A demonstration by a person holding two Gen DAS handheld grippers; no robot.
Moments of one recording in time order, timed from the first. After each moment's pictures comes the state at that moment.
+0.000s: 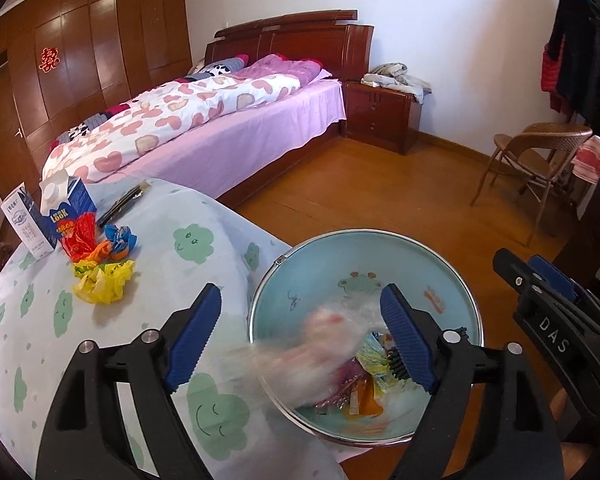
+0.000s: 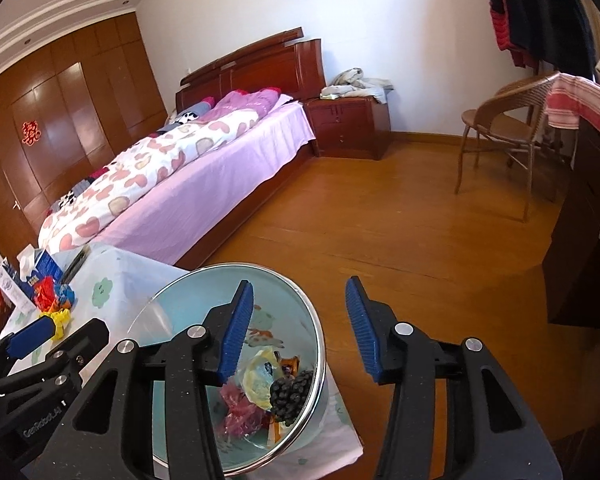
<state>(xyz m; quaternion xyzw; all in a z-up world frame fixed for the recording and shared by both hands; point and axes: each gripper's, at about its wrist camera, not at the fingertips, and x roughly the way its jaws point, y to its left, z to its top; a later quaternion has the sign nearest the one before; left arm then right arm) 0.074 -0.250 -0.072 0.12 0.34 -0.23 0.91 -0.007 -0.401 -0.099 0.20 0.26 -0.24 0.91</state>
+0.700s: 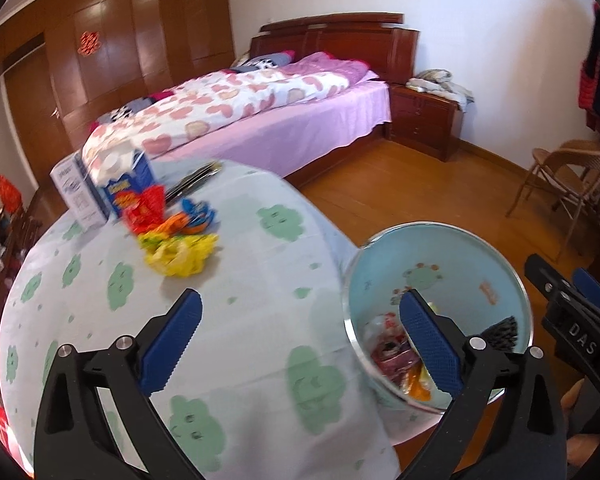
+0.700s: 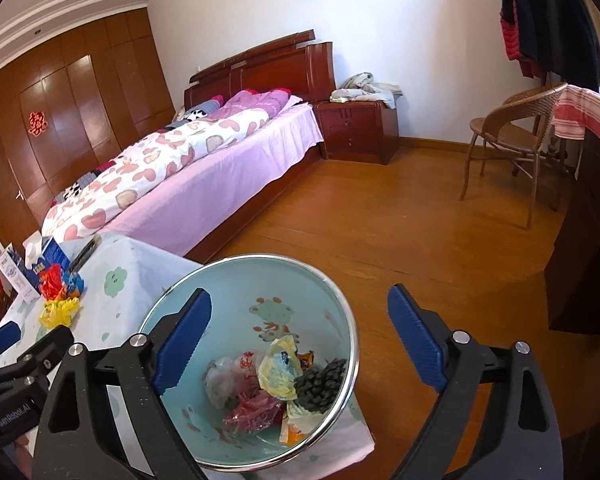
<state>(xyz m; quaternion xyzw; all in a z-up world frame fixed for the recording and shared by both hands) 0.082 -0.179 -0.069 0.10 0.35 -0.15 0.92 -0.004 -0.374 -0.094 0.18 0.26 -0.23 0.92</state>
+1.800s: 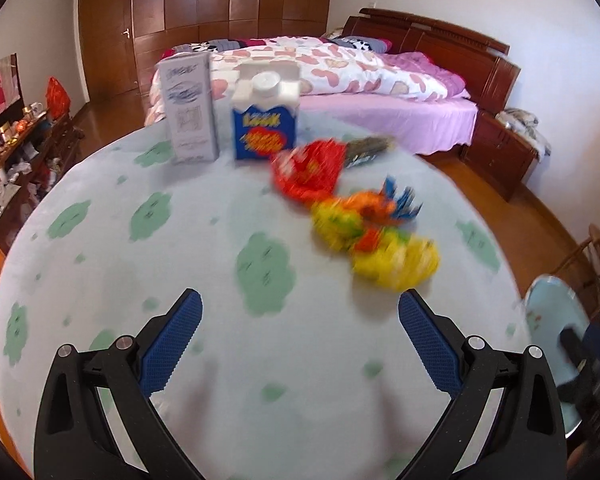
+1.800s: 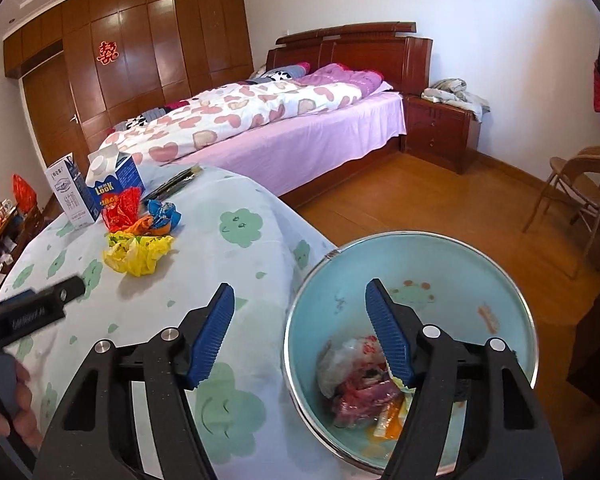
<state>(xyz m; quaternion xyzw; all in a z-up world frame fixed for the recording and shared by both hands) 0.182 -0.028 -0.097 -0.02 0.39 -0.05 0.92 0.081 -0.242 -0.101 0.10 0.31 -0.11 0.94</state>
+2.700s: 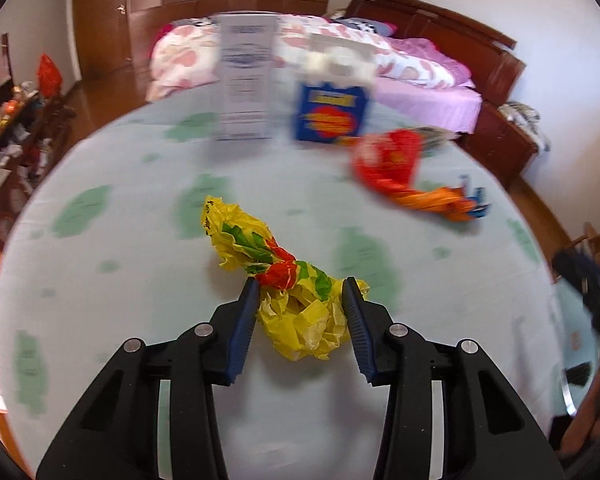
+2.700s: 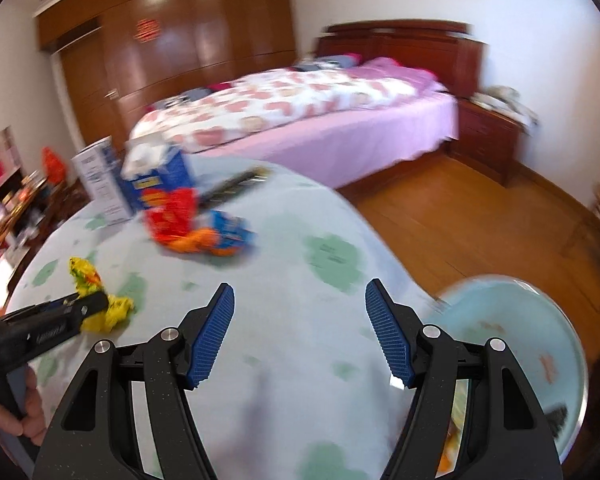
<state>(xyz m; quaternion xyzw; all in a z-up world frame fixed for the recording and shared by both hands) 0.203 0.068 -0.116 -0.03 0.44 -0.06 0.90 0.165 -0.193 -0.090 0.06 0.34 0.00 0.94</state>
